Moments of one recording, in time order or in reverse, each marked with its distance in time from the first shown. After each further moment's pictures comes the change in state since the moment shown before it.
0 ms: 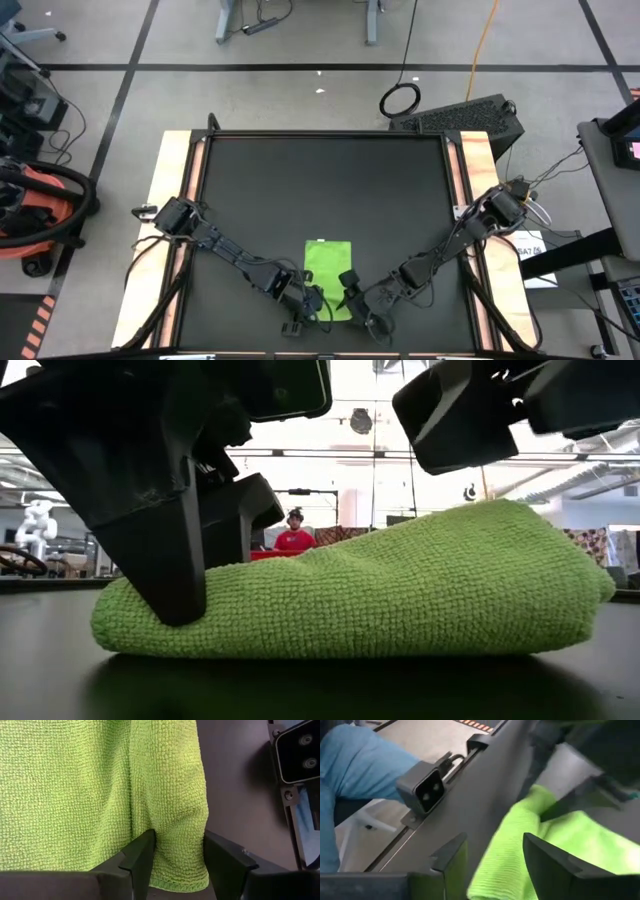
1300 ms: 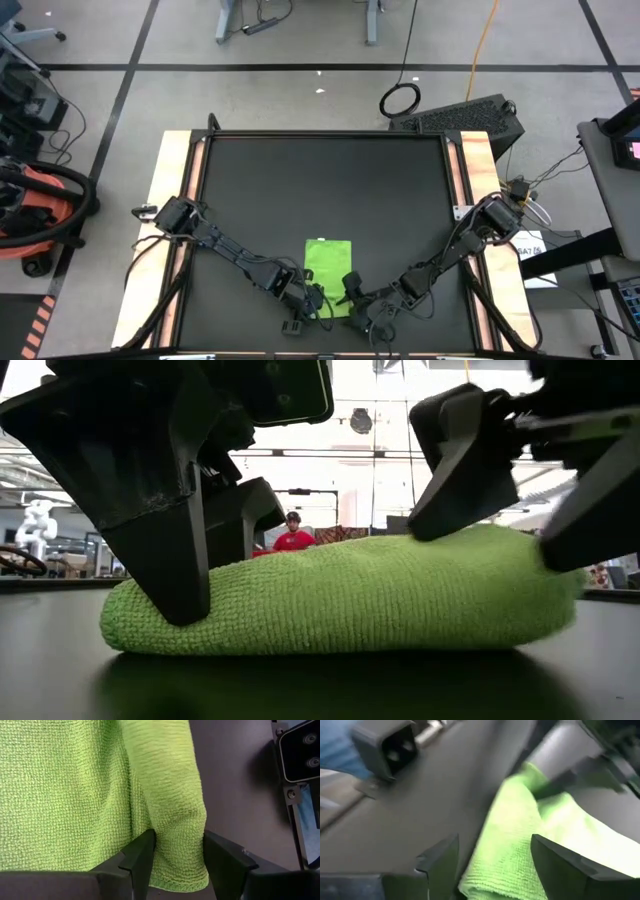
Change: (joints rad) left arm 0.011 0.000 0.000 -0.011 0.016 0.007; right arm 0.056 0.082 0.000 0.010 0.213 -0.077
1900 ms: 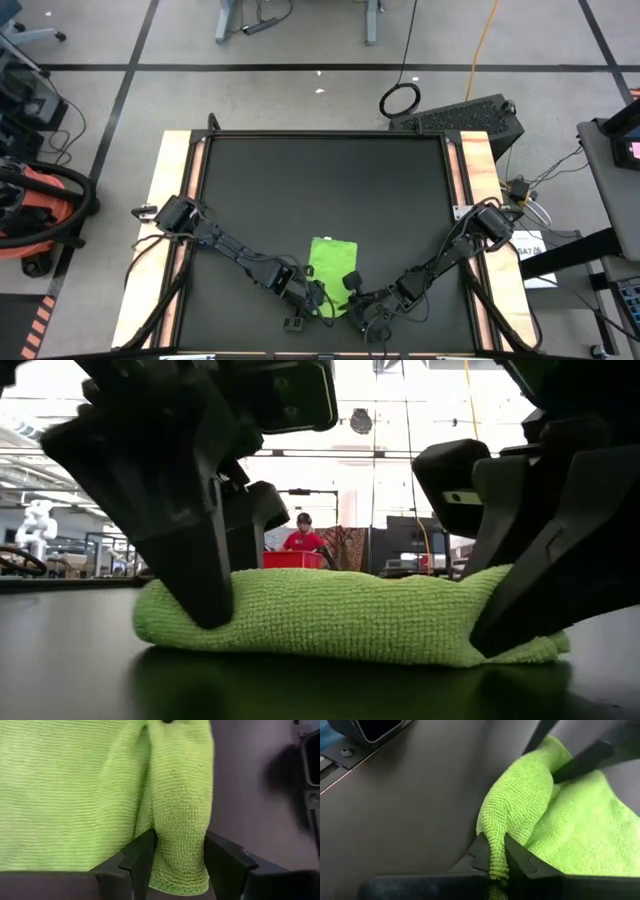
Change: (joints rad) left arm 0.017 0.000 0.000 -0.016 -0.042 0.016; right arm -0.003 0.084 0.002 -0.013 0.031 0.047
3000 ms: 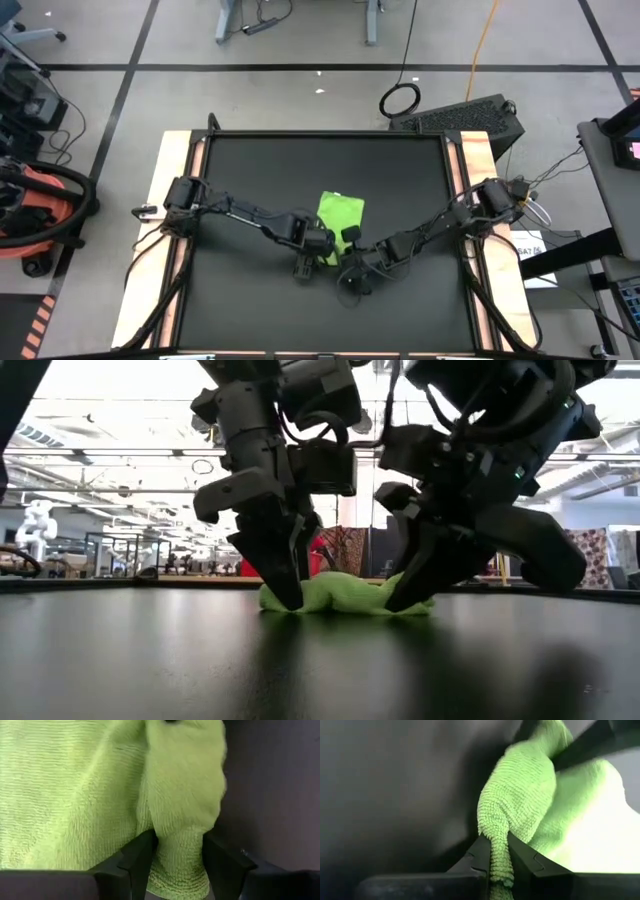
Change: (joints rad) left arm 0.313 -0.010 0.002 -0.210 -0.081 0.421; right arm -0.299 -0.139 -0.040 -0.369 0.008 -0.143
